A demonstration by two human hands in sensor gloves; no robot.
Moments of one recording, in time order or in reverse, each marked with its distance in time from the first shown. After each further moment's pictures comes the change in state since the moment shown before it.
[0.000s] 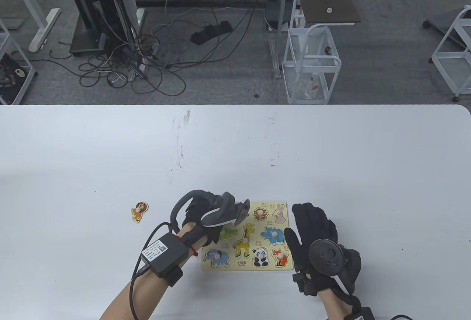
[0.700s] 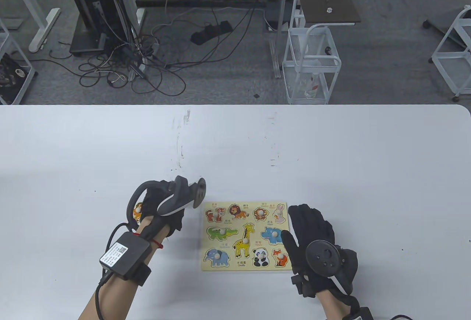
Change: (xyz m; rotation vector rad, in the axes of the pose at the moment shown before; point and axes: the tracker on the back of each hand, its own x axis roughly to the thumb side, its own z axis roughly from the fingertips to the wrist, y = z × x) left_hand -0.117 -0.015 0.035 -0.073 0.283 0.090; right_hand 0.005 0.003 0.001 0.027 -0.024 0.006
